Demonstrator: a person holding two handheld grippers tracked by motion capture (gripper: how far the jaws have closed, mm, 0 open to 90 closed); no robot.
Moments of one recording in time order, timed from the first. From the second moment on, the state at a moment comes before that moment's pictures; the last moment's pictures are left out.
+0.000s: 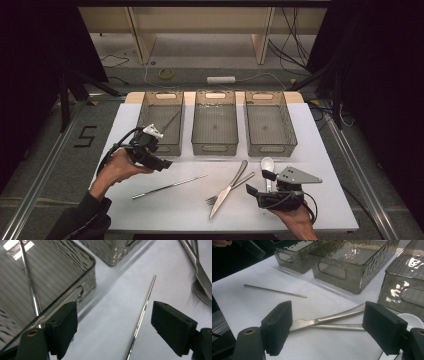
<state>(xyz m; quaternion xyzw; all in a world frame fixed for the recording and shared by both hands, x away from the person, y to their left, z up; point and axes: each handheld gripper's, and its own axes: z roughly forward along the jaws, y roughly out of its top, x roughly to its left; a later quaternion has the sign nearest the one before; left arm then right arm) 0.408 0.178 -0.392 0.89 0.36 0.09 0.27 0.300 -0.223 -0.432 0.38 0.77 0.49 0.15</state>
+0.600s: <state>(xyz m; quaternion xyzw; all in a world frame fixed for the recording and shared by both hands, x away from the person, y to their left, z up) 0.397 0.176 -0.414 0.91 0.35 0.06 0.22 0.300 -0.222 -0.432 0.38 0.77 0.49 0.15</state>
